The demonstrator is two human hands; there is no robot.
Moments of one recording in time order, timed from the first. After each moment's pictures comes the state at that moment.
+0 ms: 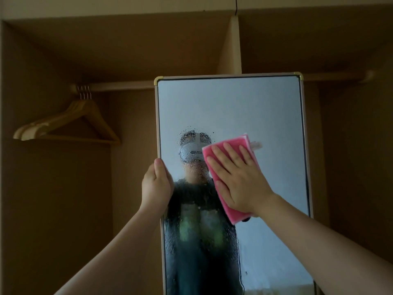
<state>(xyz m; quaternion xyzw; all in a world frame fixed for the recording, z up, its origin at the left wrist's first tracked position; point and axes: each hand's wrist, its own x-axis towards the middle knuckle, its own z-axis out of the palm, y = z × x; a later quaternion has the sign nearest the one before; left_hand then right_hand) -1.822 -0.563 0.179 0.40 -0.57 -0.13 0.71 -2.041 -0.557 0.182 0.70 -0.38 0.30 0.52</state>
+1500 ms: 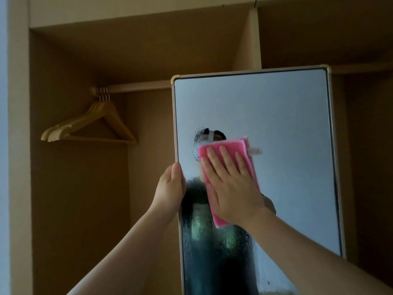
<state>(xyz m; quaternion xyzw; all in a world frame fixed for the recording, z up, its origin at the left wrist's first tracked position) -1.805 -0.561 0.178 0.40 -0.62 -0.17 0.65 -1.976 -0.567 0.165 0.70 -0.39 0.35 0.50</state>
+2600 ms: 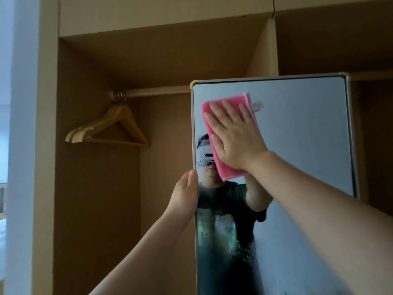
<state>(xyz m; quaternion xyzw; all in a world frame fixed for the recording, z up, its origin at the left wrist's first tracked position) -1.797 -0.546 0.174 0.40 -0.64 -0.20 0.63 -1.953 -0.555 0.285 0.68 -0.40 0.32 0.52</state>
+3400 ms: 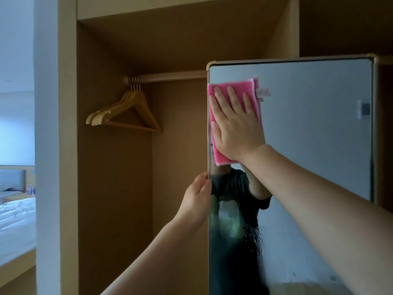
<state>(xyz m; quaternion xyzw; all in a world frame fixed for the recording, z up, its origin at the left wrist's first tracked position) -1.787 -0.524 0.134 0.38 -0.65 -0.27 0.60 -1.916 -0.558 0.270 0.66 -0.39 0.38 0.51</state>
